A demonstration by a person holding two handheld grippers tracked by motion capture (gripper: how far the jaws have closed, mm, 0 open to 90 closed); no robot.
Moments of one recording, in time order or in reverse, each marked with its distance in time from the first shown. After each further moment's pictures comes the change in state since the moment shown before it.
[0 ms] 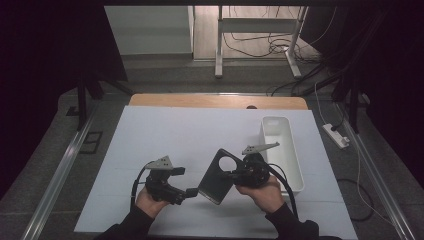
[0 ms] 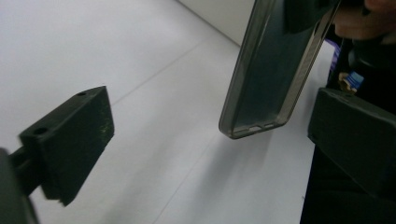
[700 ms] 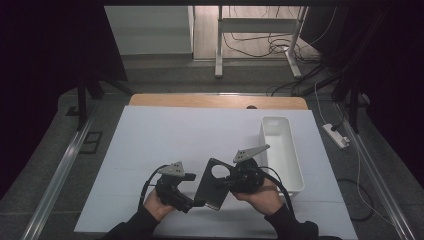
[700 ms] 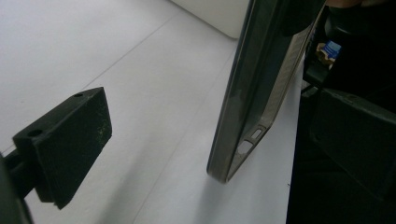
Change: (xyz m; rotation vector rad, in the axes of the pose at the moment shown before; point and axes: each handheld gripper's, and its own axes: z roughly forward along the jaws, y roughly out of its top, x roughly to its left) left arm -0.012 0.002 0.024 0.063 -0.102 0.088; right arm 0.016 0.000 0.010 0.088 0.039 -0.164
